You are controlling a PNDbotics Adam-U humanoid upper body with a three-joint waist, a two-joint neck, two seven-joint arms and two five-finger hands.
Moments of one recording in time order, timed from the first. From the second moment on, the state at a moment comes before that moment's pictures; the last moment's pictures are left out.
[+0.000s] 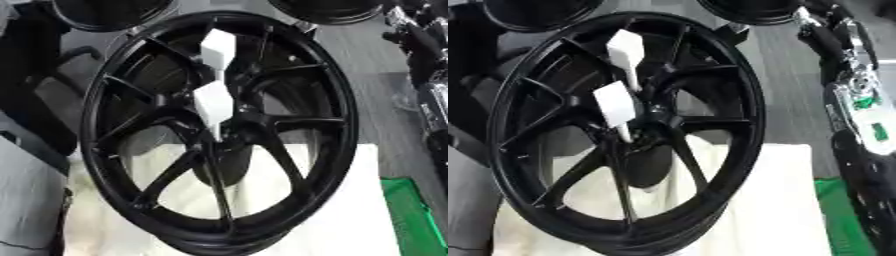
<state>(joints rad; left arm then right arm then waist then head) -0.34 0.95 0.03 -1.62 0.03 0.42 -0.22 -0.41 -0.50 -0.16 -1.64 -0.33 0.19 -0.23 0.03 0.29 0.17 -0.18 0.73</state>
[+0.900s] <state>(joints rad) -0.33 0.88 0.07 -1.63 0.08 0.39 -0.07 -0.41 -0.50 -0.16 -1.64 -0.34 0.19 -0.23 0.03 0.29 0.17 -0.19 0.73</state>
